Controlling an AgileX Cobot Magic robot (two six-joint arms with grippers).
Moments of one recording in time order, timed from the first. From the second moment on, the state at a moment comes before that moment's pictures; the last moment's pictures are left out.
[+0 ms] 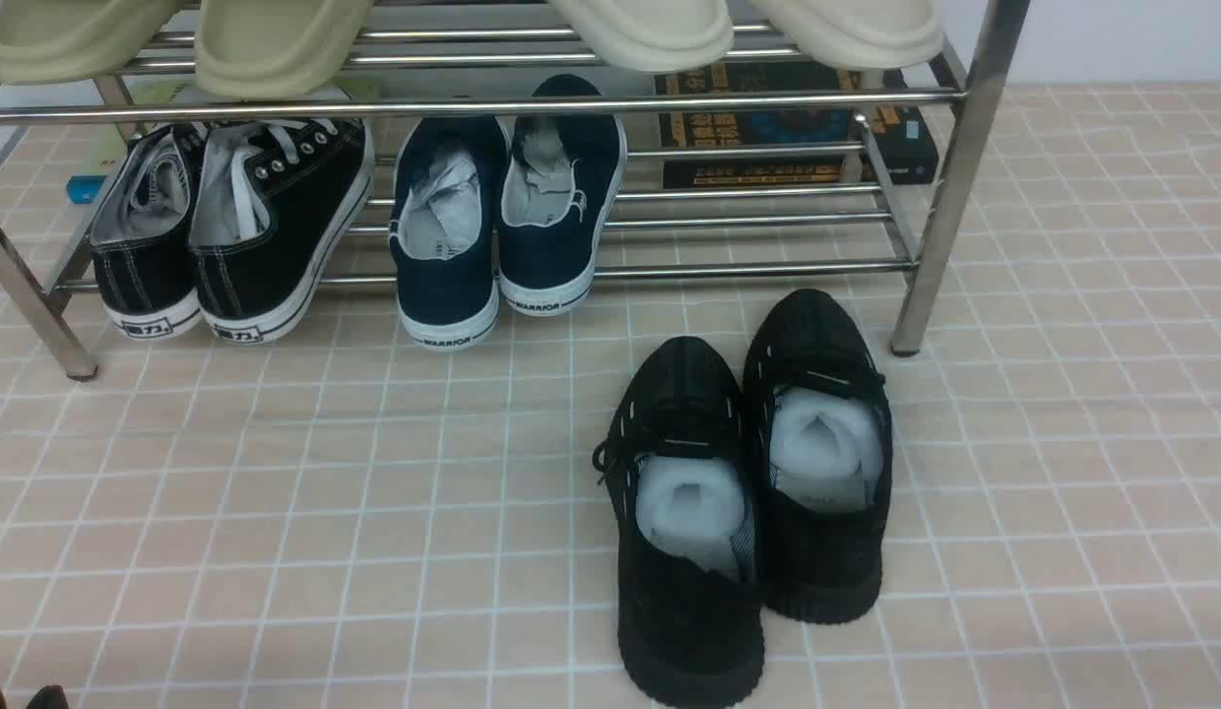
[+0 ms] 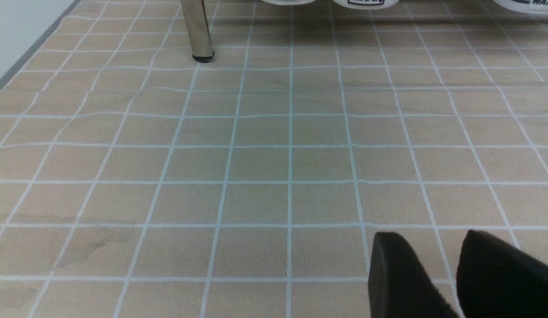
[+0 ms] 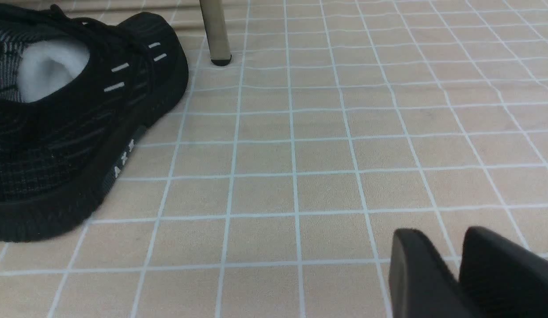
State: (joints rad) right arm 0.02 -0.01 0.01 0.01 0.39 0.08; left arm -0.05 -0.01 0.03 0.20 0.38 -0.17
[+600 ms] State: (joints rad) right arm 0.02 -0.01 0.01 0.01 0.39 0.08; left arm -0.05 -0.01 0.03 0.20 0.38 -0.17
